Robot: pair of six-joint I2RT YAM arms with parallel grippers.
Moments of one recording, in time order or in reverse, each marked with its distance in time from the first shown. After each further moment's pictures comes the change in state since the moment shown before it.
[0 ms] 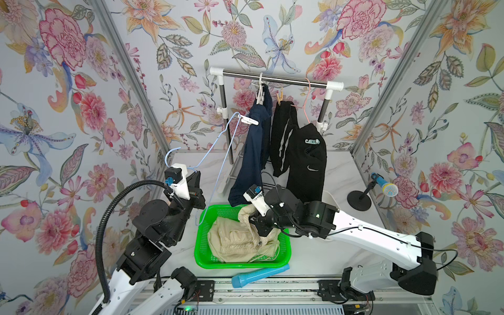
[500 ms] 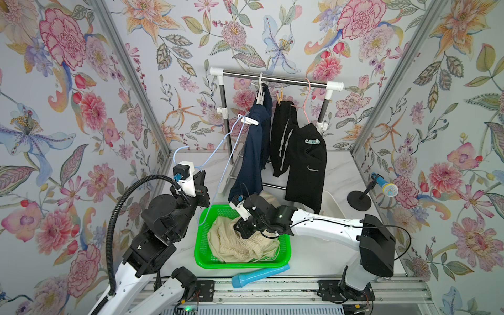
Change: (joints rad) left arm 0.000 0.041 0.000 -0.003 0.009 0.000; right arm -0.016 0.326 -0.048 0.296 -0.129 0.047
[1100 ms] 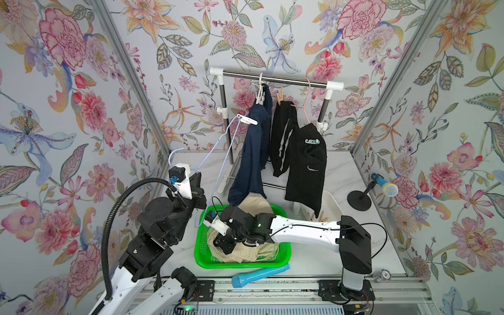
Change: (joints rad) left arm 0.000 -0.032 0.000 -0.035 -0.042 0.001; right arm 0.138 0.128 0.185 -0.035 -0.063 -0.112
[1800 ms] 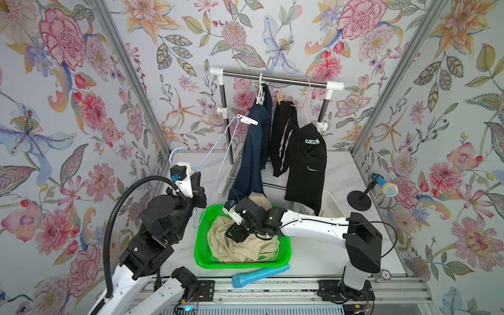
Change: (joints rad) left arm 0.000 0.023 0.021 -0.026 -0.020 0.011; right arm -0.117 -0.134 -0.158 -0.011 0.134 0.044
